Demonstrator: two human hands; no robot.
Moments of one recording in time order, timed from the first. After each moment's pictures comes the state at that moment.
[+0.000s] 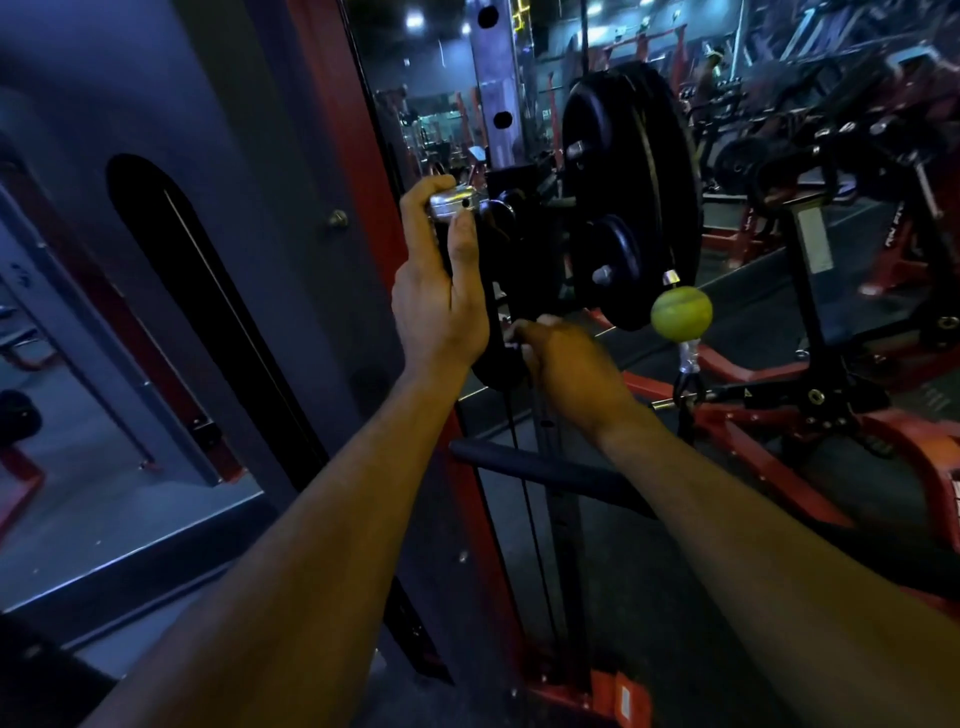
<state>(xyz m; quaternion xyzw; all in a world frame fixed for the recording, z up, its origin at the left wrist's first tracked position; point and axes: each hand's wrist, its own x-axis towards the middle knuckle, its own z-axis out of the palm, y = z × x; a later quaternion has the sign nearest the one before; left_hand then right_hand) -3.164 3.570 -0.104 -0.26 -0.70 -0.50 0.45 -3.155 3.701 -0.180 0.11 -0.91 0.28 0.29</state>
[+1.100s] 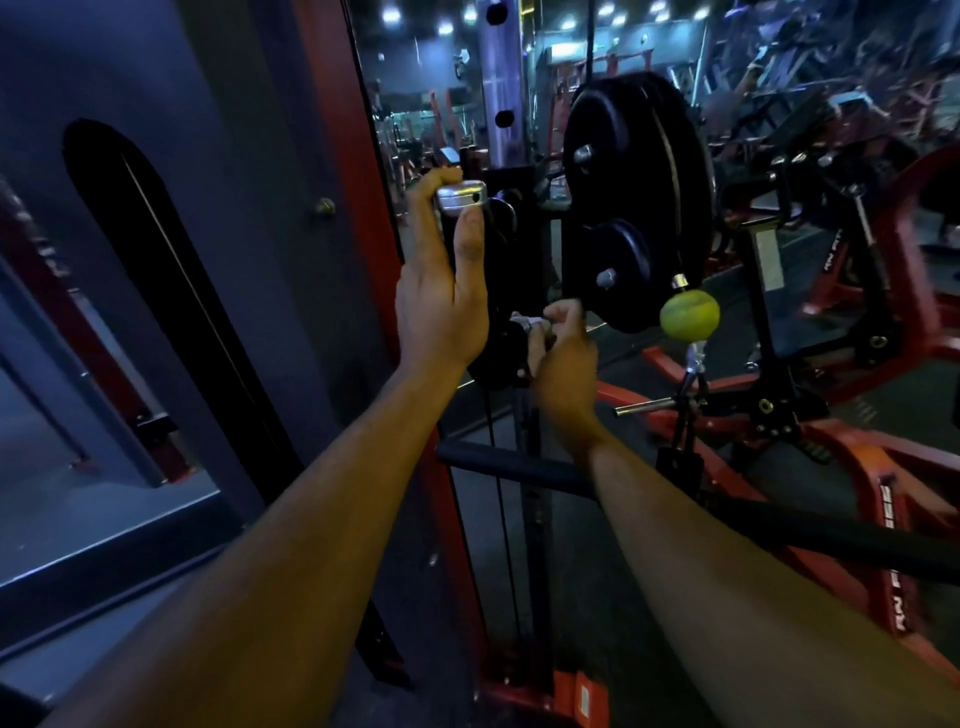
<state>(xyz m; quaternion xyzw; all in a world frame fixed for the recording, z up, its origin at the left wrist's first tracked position) -3.164 3.564 -0.105 -0.30 -0.70 -0.54 0.37 -3.186 3.688 -0.208 -0.05 -0.75 0.53 0.39</state>
